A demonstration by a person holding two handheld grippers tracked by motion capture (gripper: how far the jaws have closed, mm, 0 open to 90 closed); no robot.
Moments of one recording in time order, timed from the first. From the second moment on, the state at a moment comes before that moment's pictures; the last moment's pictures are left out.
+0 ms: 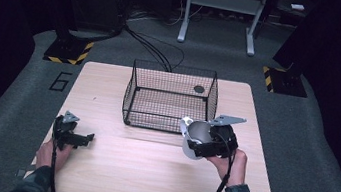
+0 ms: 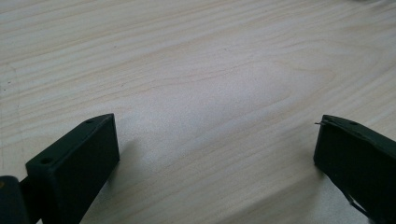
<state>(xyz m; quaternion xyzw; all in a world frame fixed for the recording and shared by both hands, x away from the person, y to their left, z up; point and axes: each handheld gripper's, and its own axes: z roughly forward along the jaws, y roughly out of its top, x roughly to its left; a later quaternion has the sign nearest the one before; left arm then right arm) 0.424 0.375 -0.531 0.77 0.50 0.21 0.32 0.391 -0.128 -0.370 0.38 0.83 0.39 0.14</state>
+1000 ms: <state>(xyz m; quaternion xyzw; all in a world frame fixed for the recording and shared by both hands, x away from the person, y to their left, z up) 0.424 0.375 -0.531 0.77 0.50 0.21 0.32 0.420 -0.118 -0.319 0.36 0.83 0.39 0.15</state>
